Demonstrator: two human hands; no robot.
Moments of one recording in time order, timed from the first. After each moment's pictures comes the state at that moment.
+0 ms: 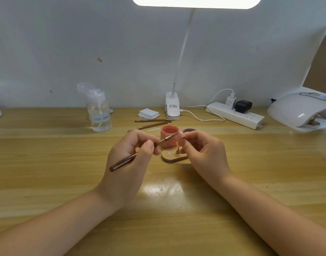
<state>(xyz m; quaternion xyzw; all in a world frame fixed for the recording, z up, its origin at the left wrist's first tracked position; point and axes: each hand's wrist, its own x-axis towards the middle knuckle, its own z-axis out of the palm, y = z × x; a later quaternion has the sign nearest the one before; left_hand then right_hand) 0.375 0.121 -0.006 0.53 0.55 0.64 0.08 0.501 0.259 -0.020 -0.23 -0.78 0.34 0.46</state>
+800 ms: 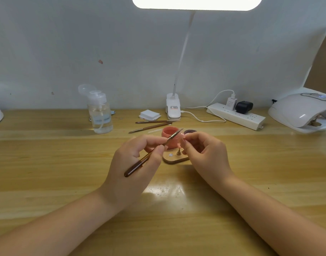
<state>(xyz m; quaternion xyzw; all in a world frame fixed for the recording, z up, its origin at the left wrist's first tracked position) 0.377 0.120 0.000 0.58 0.59 0.56 0.00 0.502 0.260 -0.019 -0.25 -0.79 0.32 0.47</state>
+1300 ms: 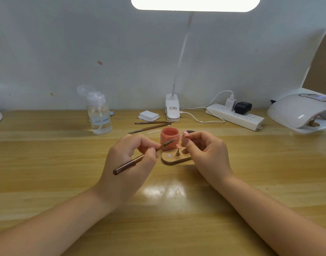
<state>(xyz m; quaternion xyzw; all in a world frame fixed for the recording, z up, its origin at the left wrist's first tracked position) 0.369 0.121 0.001 0.57 0.60 0.56 -0.01 0.502 0.263 -0.017 -0.27 -0.75 0.37 0.47</state>
